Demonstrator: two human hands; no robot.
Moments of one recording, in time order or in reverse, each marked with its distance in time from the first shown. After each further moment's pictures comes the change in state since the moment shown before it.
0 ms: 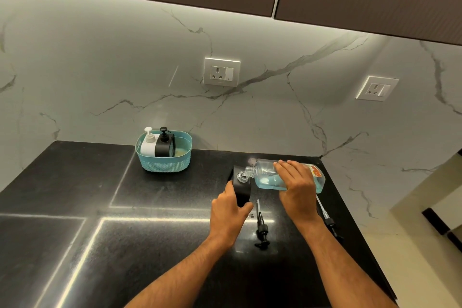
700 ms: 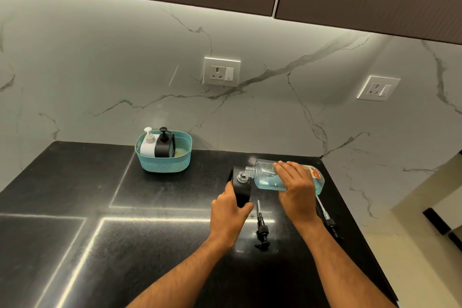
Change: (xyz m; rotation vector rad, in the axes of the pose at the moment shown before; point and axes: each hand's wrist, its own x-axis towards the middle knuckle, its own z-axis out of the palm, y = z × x) left_hand 0.003 -0.002 0.003 0.005 0.014 -0.016; right_hand 0.001 -0.002 0.001 0.009 -0.017 0.013
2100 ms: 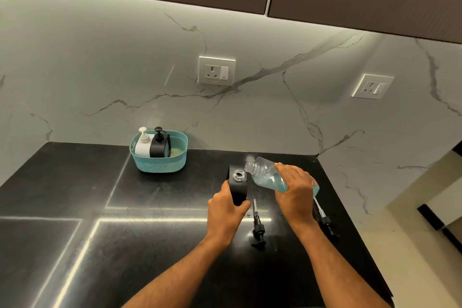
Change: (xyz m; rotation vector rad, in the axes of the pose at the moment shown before) left_hand 0.003 -0.001 0.004 -0.049 0.000 -0.018; right_hand -0.008 0.004 0.002 0.121 0.091 0.086
